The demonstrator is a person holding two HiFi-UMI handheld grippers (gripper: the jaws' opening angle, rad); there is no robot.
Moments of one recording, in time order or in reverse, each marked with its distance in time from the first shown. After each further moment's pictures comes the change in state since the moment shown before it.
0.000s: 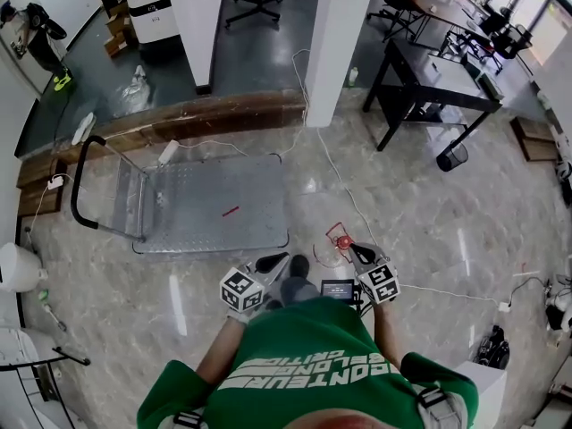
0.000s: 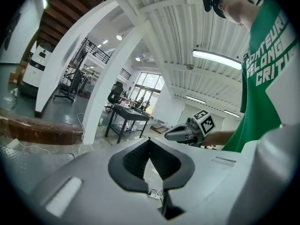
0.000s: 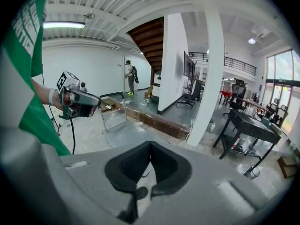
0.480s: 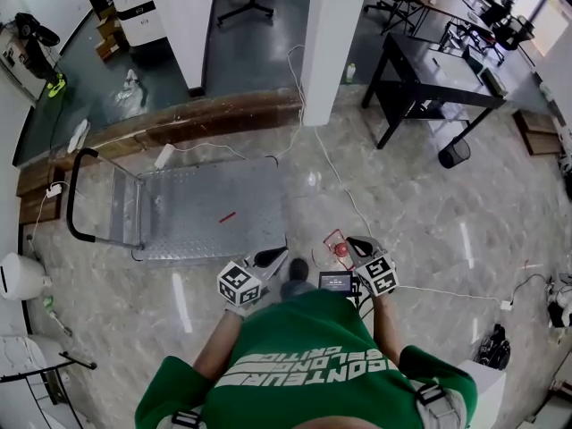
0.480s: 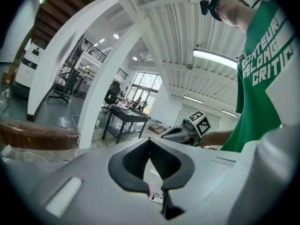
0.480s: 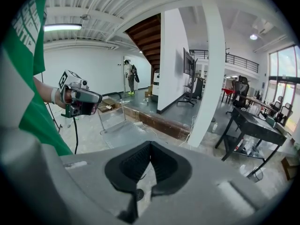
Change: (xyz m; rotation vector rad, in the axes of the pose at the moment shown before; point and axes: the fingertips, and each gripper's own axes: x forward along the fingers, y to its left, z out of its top) left arm 0.053 0.040 0.037 0.017 0.006 -0.042; right arm 0.043 -0.059 0.022 0.006 -0.004 0.033
